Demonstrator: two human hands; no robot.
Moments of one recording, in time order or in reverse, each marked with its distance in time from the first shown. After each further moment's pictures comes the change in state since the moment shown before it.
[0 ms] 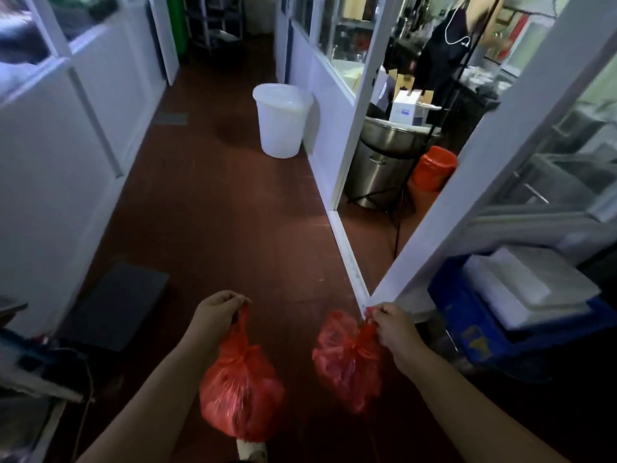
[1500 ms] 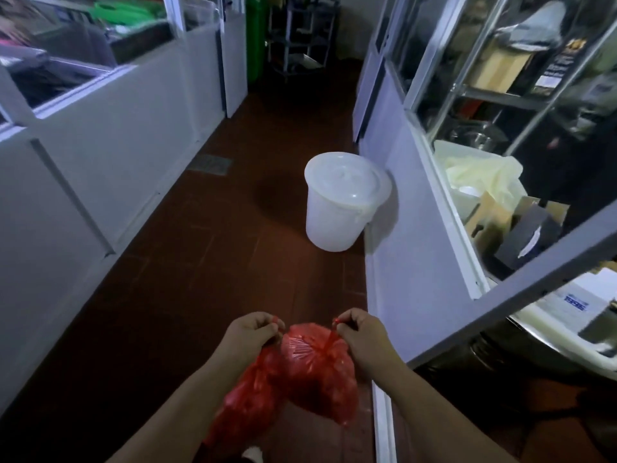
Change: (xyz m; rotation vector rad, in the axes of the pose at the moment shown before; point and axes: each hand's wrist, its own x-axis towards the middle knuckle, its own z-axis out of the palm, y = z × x) left_hand 0.895 0.422 0.191 0.018 0.049 -0.006; right_hand 0.887 -0.570 0.265 -0.451 -0.386 -0.428
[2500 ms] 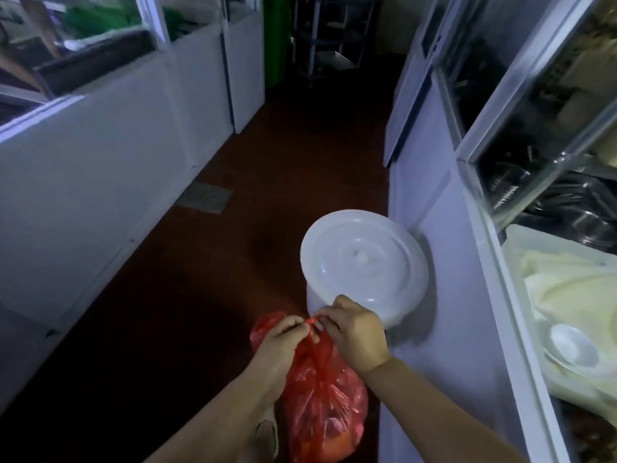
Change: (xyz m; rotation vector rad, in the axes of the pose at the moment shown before) left_hand 0.558 0.242 0.141 -0.298 0.014 -0.102; right_hand 0.633 -0.068 -0.135 -0.422 0.149 -0.743
